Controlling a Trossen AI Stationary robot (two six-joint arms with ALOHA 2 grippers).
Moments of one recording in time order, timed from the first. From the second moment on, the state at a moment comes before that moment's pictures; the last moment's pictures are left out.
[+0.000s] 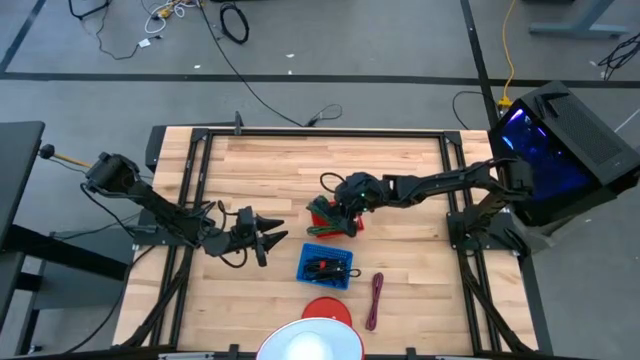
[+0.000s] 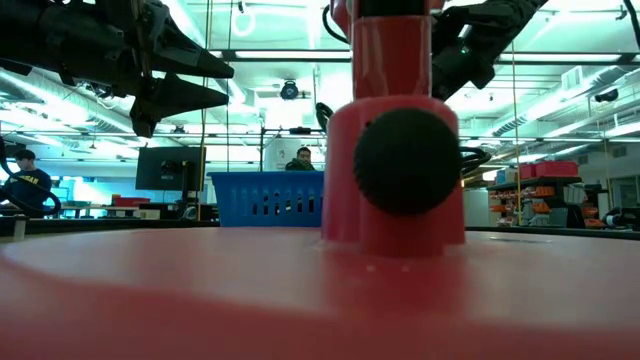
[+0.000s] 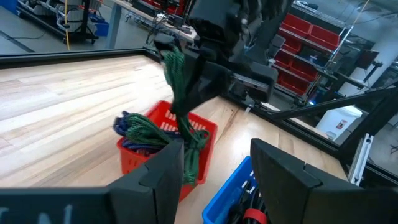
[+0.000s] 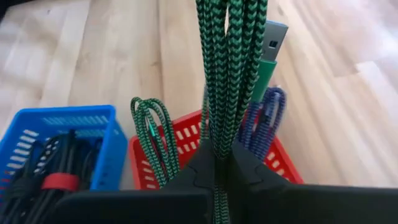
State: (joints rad) left arm -0.51 1.31 0.30 0.88 -0.85 -0.54; right arm -0.09 1.64 0.92 0.02 -0.11 0.14
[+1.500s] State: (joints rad) left arm -0.51 1.31 0.30 0.88 -0.85 -0.54; right arm 0.00 1.64 0.90 0.13 -0.32 0.23
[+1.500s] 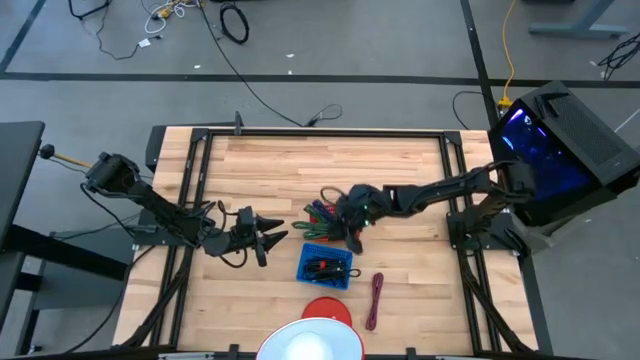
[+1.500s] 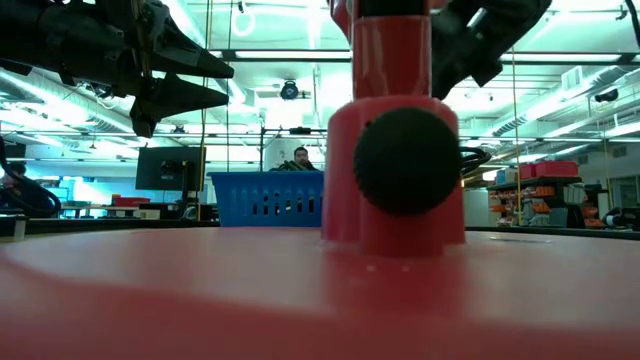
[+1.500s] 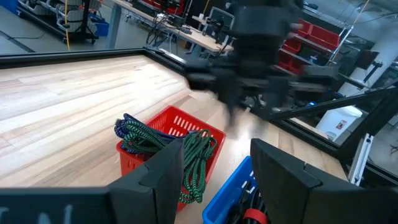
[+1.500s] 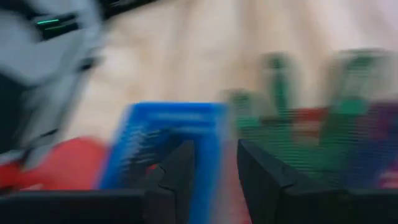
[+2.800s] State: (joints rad) left arm -0.51 1.31 0.30 0.88 -0.85 -0.57; right arm 0.67 1.64 0.99 -0.24 0.01 0.11
